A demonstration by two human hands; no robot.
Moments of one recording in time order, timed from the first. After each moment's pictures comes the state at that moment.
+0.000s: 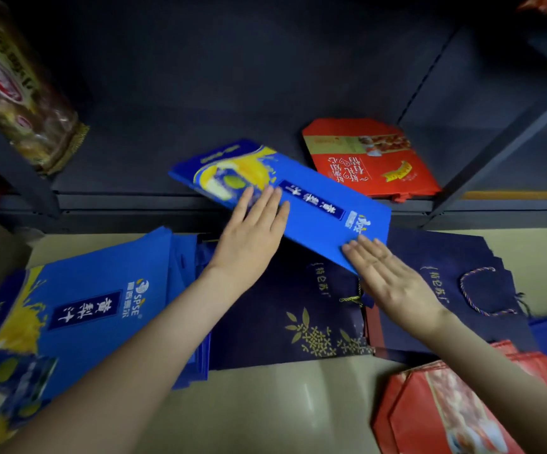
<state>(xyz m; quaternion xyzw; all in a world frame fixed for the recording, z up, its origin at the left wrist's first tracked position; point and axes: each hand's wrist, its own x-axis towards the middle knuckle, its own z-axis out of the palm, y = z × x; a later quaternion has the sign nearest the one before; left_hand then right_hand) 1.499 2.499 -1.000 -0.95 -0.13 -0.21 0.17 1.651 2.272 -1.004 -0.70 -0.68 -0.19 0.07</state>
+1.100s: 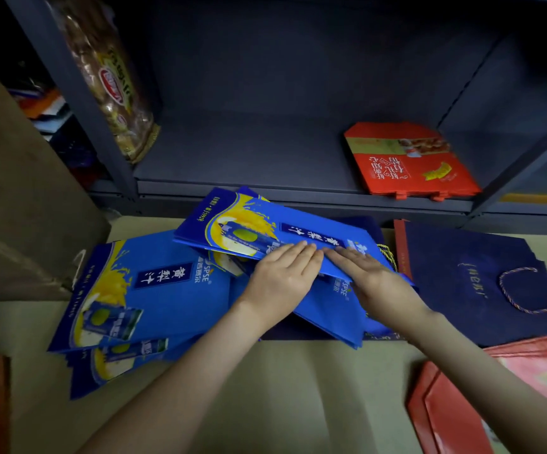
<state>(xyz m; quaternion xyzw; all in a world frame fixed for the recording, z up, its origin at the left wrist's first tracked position) 1.405 2.461 -1.012 -0.93 -0.04 -0.36 0.07 1.553 2.316 -1.002 -0.77 -0.63 0.05 0.09</state>
